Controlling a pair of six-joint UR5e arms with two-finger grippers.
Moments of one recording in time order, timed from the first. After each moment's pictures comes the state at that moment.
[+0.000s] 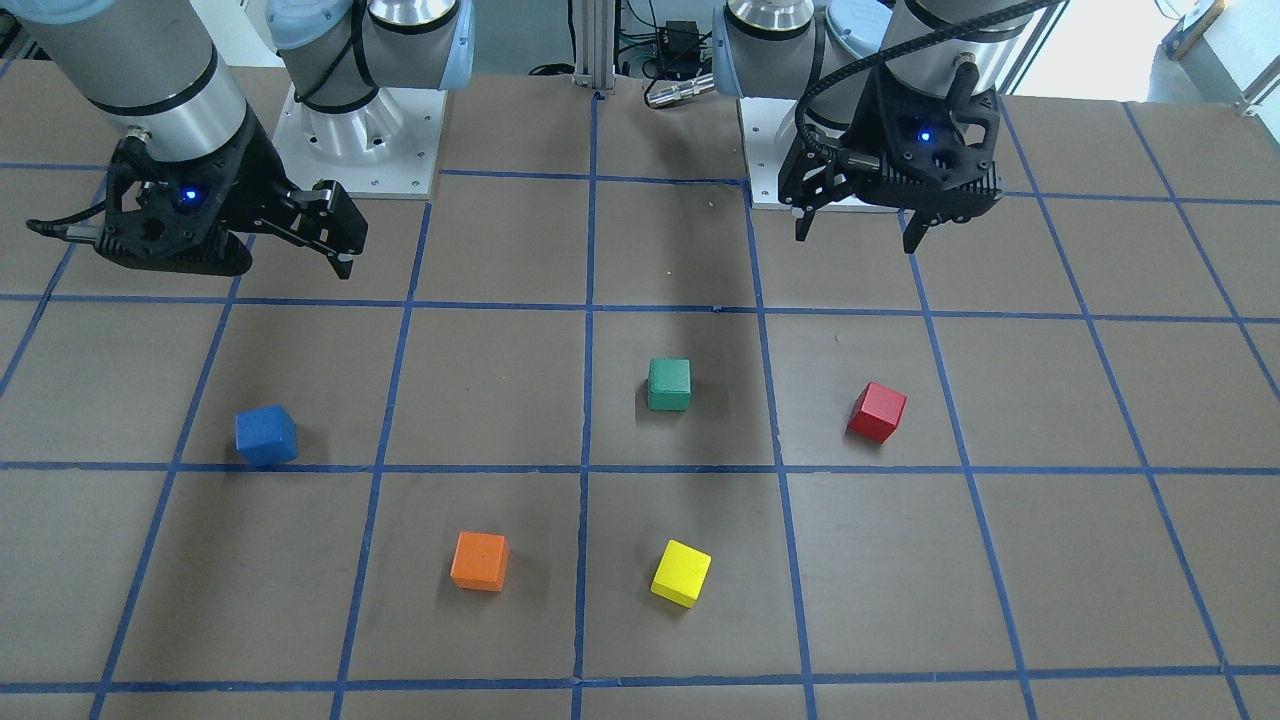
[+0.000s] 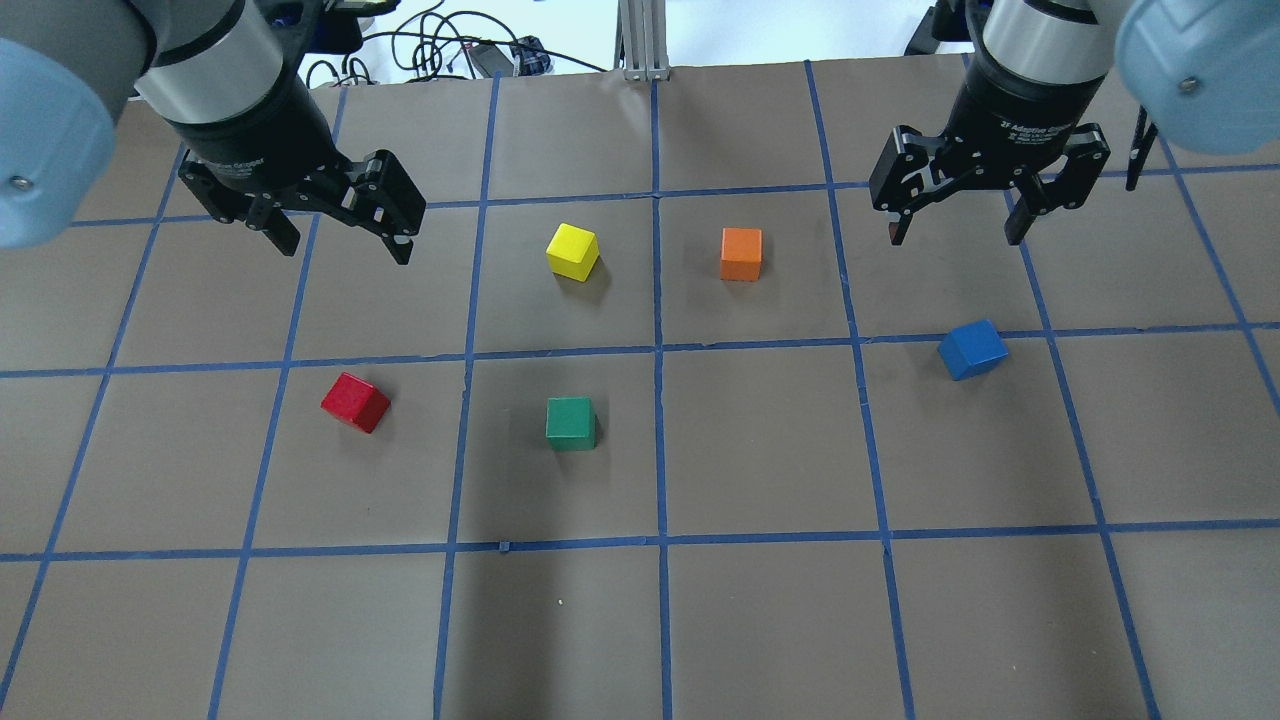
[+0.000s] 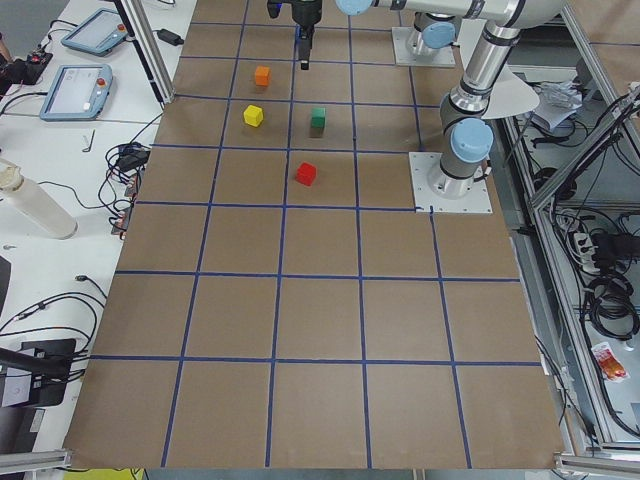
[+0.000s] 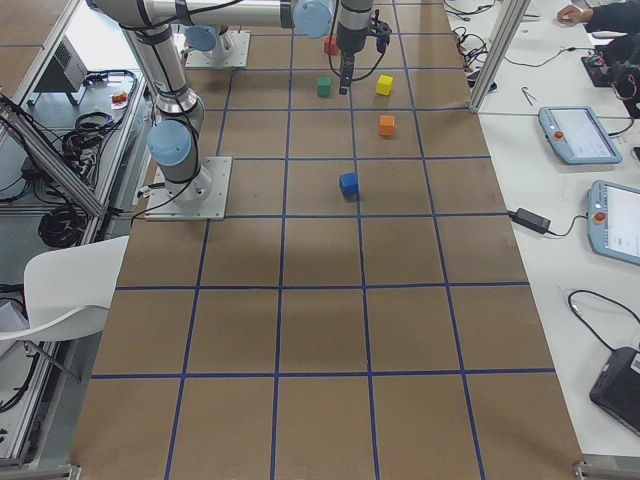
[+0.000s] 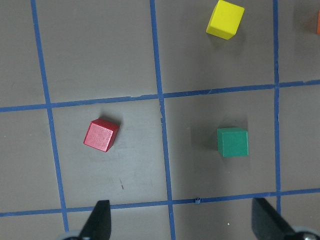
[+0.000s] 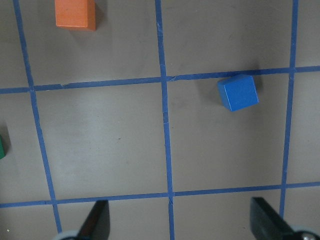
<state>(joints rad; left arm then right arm) -1.60 -1.55 -1.55 -1.61 1.58 0.13 1.56 -1.52 1.54 -1.50 -1.57 0.05</state>
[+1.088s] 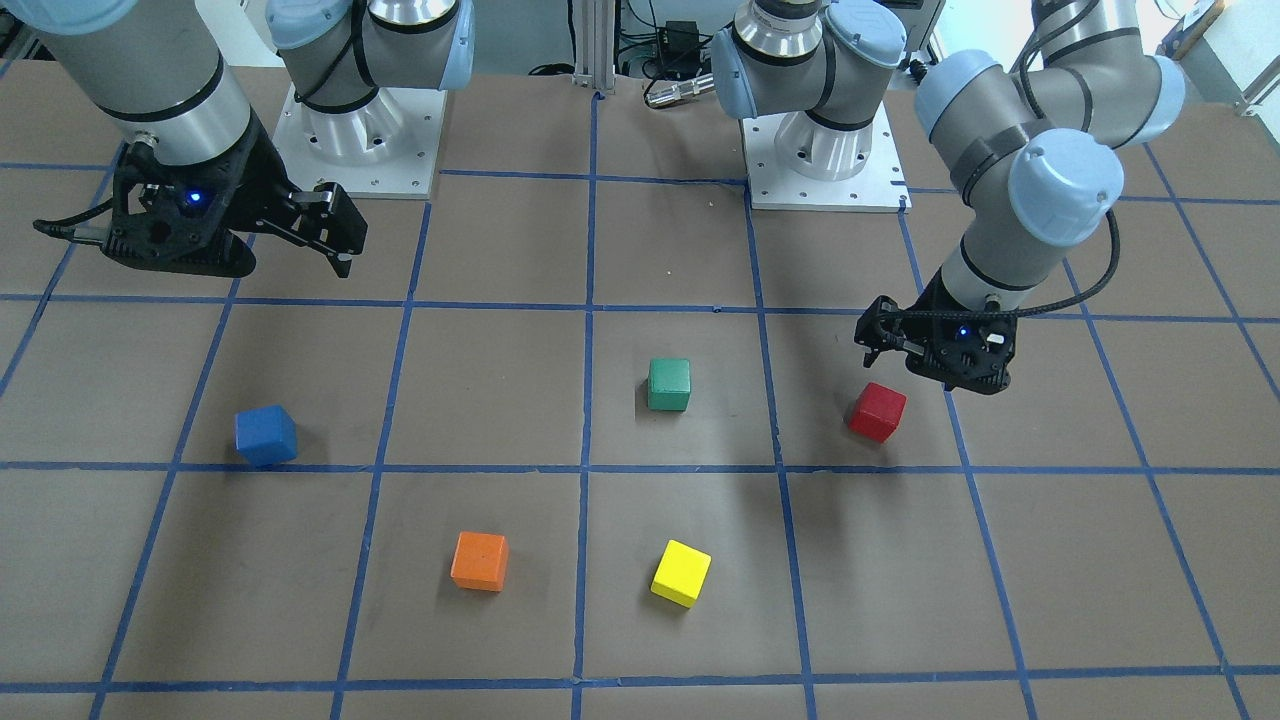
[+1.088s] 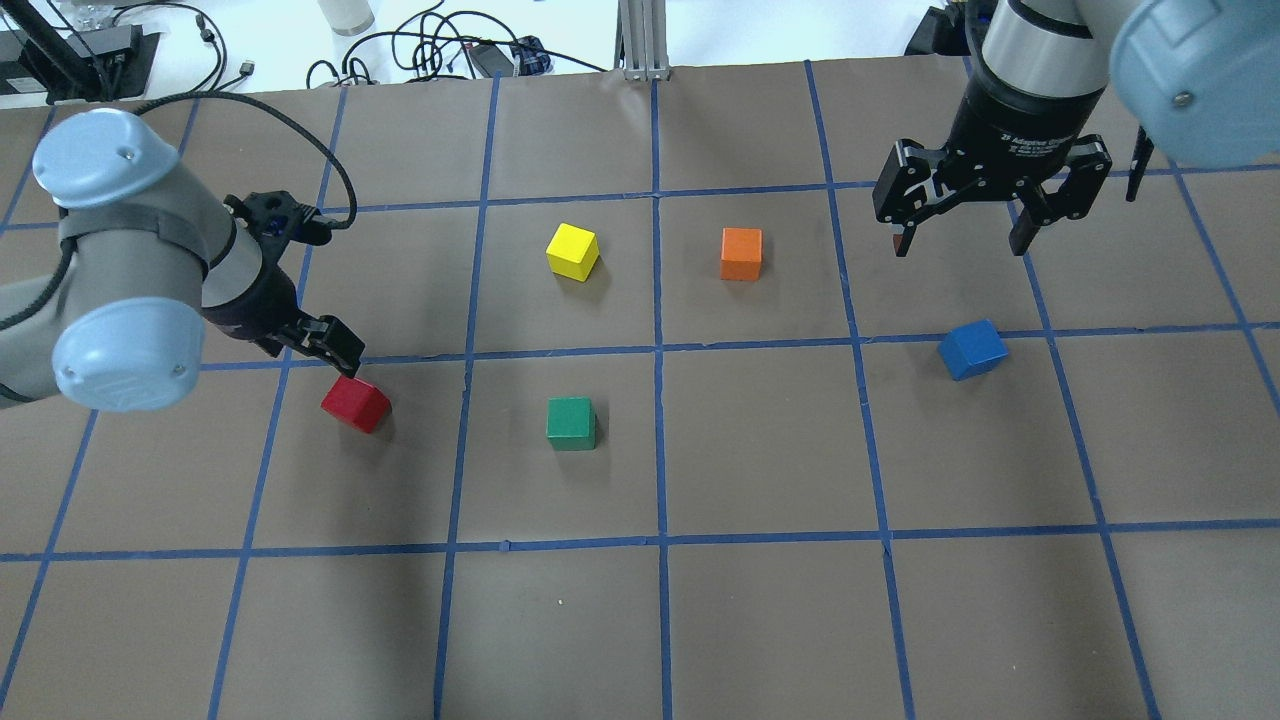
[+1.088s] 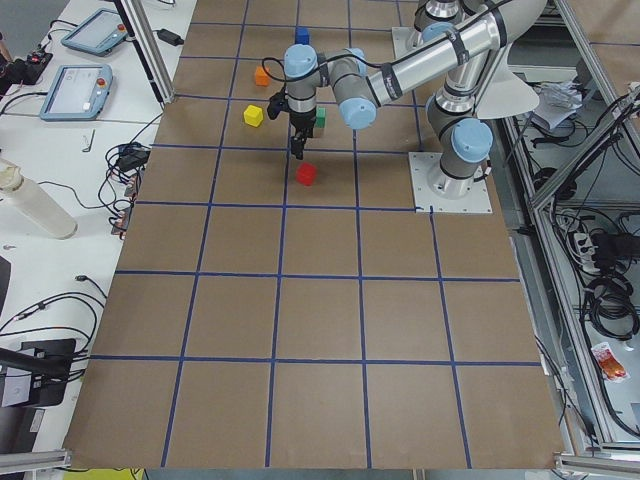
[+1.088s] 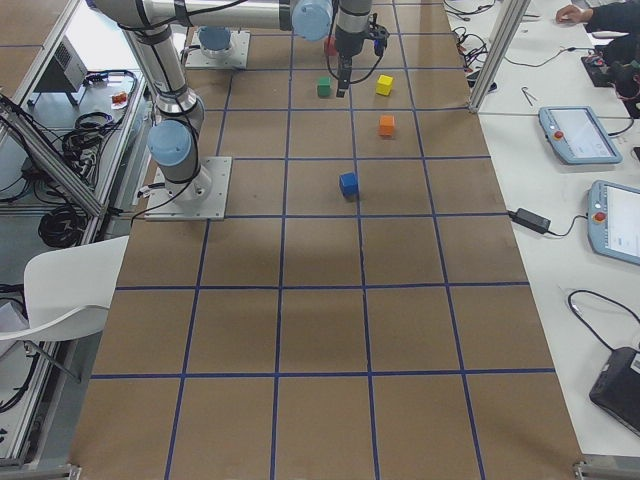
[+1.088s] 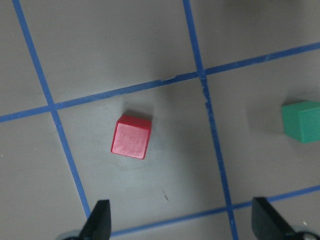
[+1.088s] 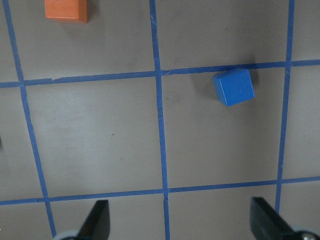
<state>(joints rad) -1.33 -1.66 -2.04 -1.03 1.58 0.58 1.56 -1.53 1.56 -1.50 -1.59 0.05</state>
